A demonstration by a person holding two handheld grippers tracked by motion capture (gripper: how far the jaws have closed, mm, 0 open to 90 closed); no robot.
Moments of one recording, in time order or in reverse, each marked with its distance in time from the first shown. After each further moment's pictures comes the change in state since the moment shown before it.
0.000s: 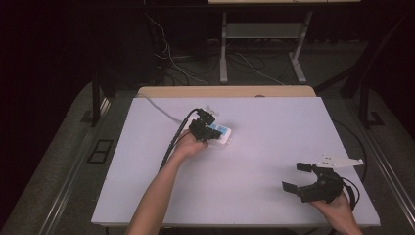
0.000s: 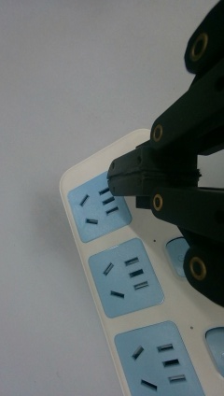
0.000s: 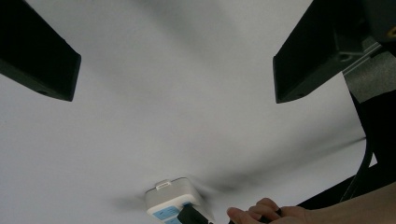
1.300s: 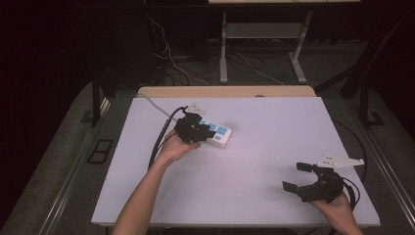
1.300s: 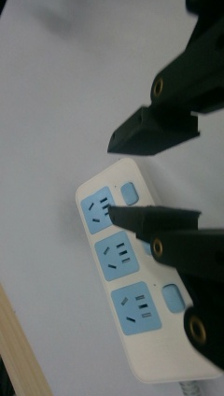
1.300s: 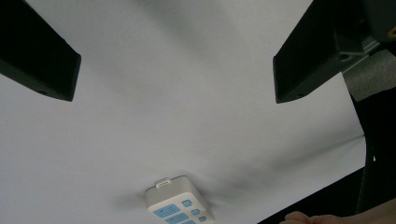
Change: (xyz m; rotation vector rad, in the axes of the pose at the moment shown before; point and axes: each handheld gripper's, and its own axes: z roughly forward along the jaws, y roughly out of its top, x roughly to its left) left arm -0.007 -0.015 -0.064 -0.141 0.000 0.024; right arm 0.000 0.000 -0.001 -0.006 0.001 0.004
